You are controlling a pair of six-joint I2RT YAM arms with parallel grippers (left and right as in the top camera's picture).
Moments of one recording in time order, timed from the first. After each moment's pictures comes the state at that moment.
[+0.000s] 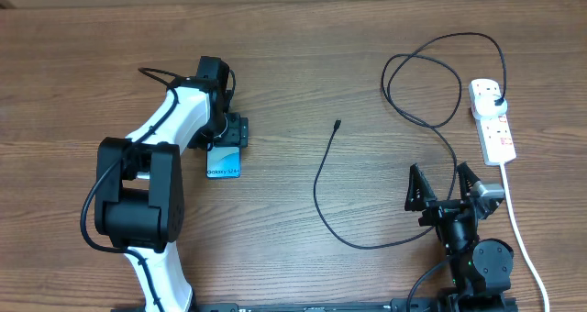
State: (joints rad) left arm -0.15 2.04 1.38 -0.83 0.00 -0.17; right arm 0.08 0.01 0.02 -0.03 -0.04 0.28
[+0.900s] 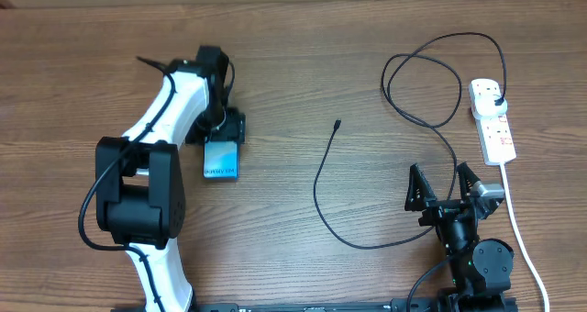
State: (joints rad) left arm -0.15 2.06 1.56 -1.08 0.01 -0.18; right arm 0.08 0.01 0.02 -0.03 -0.04 0.28
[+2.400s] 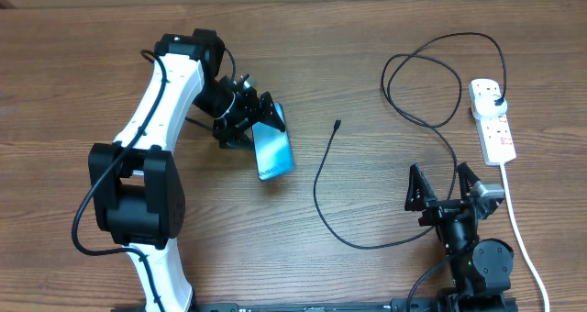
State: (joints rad) left arm -0.15 2.06 1.74 -1.43 0.72 -0.26; right arm 0.08 0.01 0.02 -0.03 -0.04 0.28
